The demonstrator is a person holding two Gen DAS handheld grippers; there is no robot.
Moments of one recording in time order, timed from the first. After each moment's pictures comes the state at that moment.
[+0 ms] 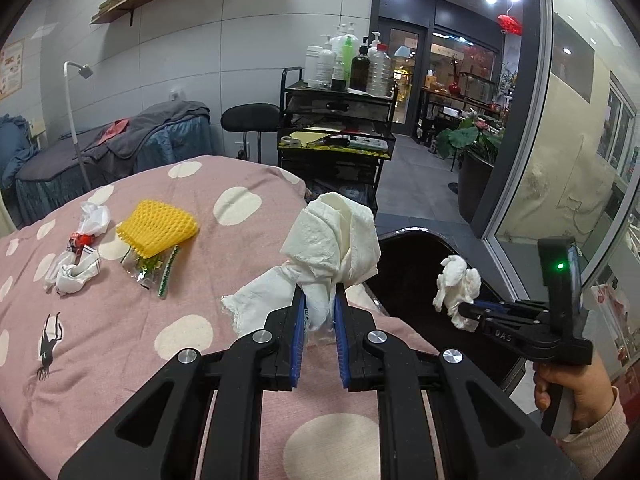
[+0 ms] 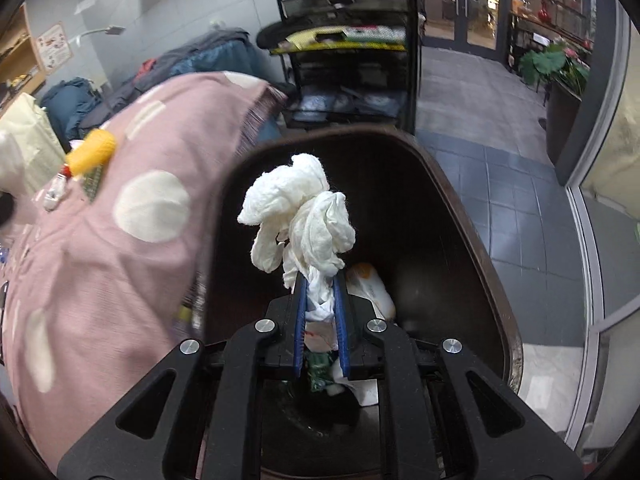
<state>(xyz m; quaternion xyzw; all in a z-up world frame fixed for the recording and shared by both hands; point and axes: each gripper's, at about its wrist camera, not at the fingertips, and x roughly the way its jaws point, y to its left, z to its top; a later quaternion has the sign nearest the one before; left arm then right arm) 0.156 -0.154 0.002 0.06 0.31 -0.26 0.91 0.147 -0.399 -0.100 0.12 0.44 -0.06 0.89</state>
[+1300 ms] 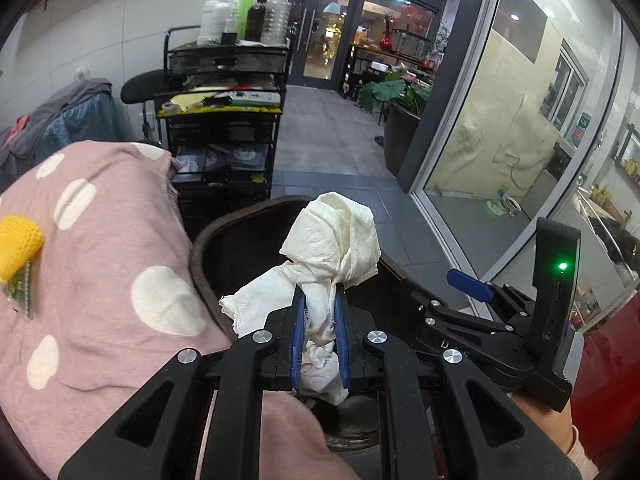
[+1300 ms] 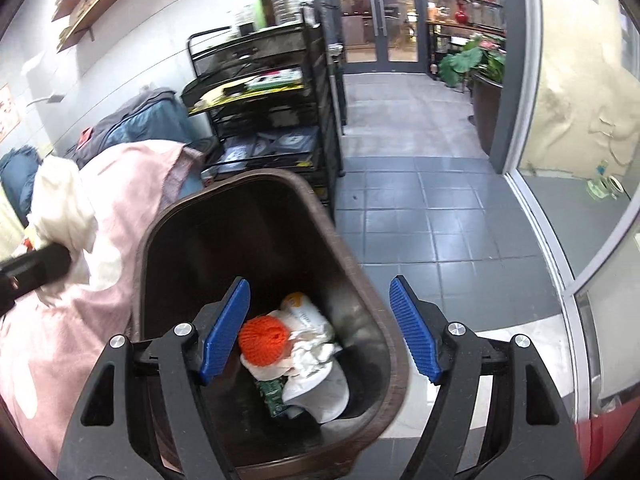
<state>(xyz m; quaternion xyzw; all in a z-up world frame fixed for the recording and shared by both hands) 0.153 -0.282 -0.023 0.07 0.39 -0.39 0.83 0.102 -0.457 -0.082 0.17 0.36 -0.19 0.90</state>
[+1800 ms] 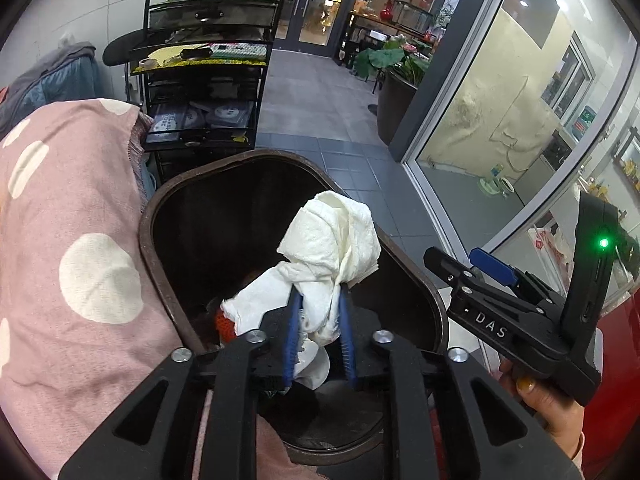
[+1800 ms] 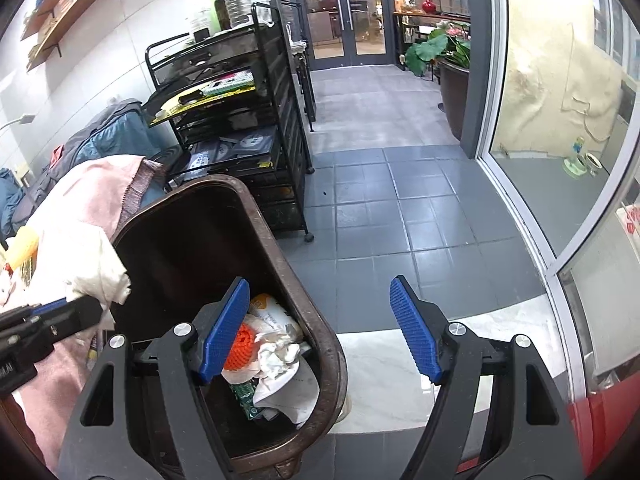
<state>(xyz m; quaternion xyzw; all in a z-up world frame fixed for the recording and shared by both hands) 0.158 -0.313 -0.056 0.07 0.45 -0.39 0.80 0.088 -0.493 -0.091 0.19 0.37 -0.24 0.88</state>
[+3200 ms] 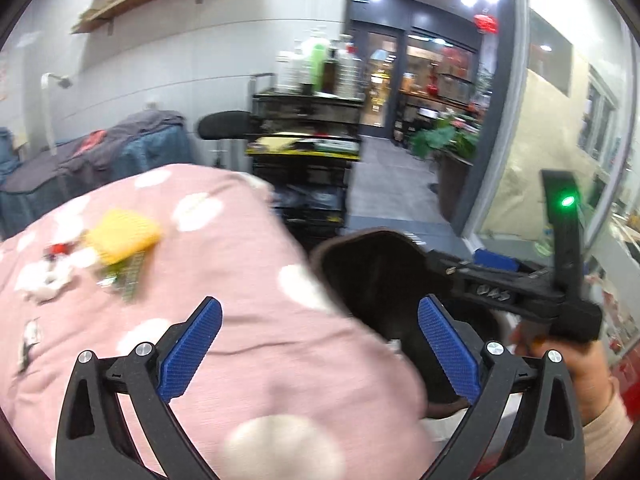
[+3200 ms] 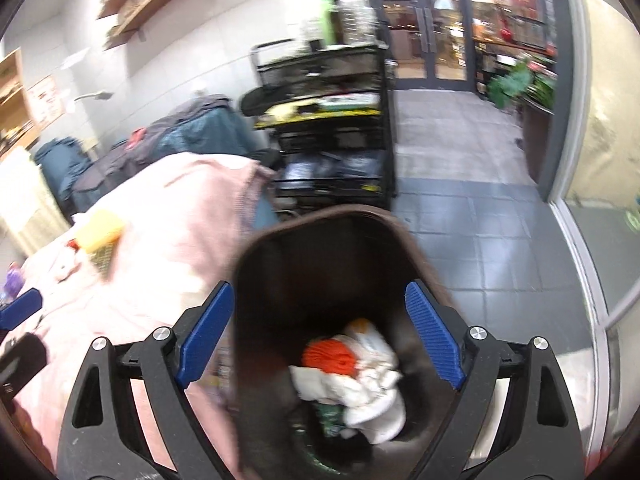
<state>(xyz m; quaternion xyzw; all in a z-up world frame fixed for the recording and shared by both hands) 0.134 -0.170 -0.003 0.06 0.30 -0.28 0.91 0.147 -0.397 -0.044 0.15 0.33 -0.09 0.93</state>
